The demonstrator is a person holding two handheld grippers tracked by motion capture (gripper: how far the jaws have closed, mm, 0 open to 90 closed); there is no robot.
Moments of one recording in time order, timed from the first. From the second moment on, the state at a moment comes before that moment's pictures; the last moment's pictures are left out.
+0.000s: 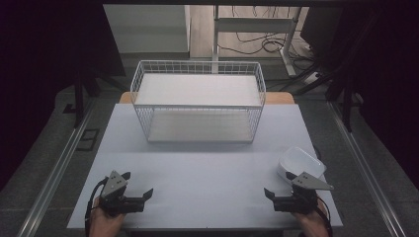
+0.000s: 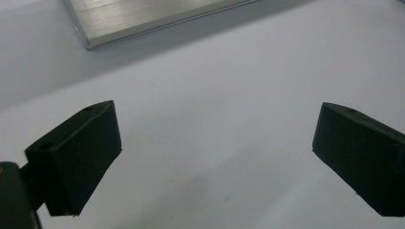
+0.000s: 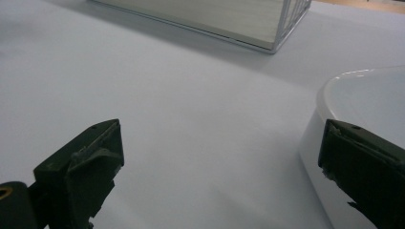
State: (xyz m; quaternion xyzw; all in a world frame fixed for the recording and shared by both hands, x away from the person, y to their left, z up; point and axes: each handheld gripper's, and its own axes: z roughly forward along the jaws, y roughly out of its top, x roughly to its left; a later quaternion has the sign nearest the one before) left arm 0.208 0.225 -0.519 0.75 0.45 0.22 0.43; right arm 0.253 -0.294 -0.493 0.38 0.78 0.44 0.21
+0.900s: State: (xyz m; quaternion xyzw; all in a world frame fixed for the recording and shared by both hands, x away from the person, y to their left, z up) left arm 0.212 0.226 -0.526 0.76 0.45 0.21 0.41; right arm 0.253 -0.289 -0.492 0.38 0.80 0.42 0.20
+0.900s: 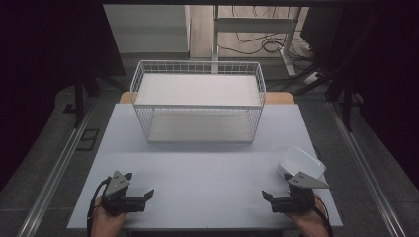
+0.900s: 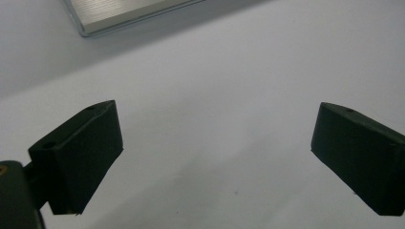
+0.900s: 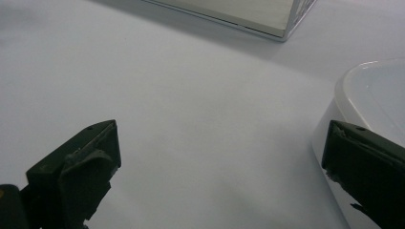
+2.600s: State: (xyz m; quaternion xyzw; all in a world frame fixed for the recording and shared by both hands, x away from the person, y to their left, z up) left arm 0.215 0.224 -0.530 0.77 0.45 0.19 0.41; right arm 0.281 -0.421 -0.478 0.58 0.68 0.36 0.26
